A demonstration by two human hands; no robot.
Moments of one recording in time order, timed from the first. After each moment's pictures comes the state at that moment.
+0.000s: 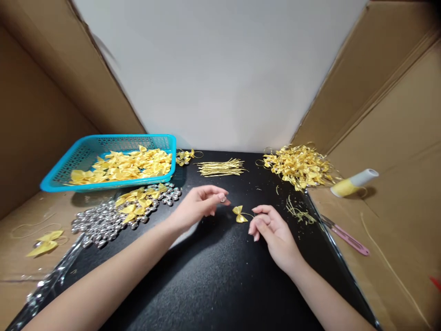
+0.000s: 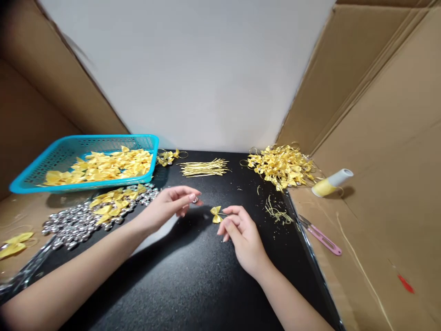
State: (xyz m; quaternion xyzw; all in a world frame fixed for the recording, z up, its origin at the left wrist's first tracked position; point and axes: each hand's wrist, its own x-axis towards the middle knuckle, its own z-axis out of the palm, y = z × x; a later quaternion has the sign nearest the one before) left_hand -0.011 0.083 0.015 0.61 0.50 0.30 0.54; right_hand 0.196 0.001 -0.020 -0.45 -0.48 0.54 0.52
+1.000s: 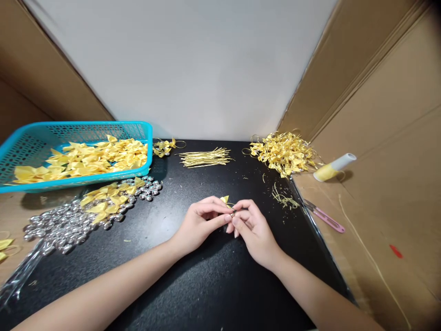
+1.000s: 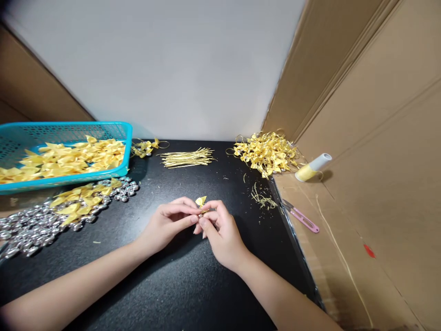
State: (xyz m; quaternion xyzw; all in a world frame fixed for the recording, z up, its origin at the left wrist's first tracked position) left_hand 0.024 0.041 -0.017 0.57 0.33 0.41 0.63; right_hand 0.185 -0.007 -0.030 -0.43 -0.50 0.55 0.51
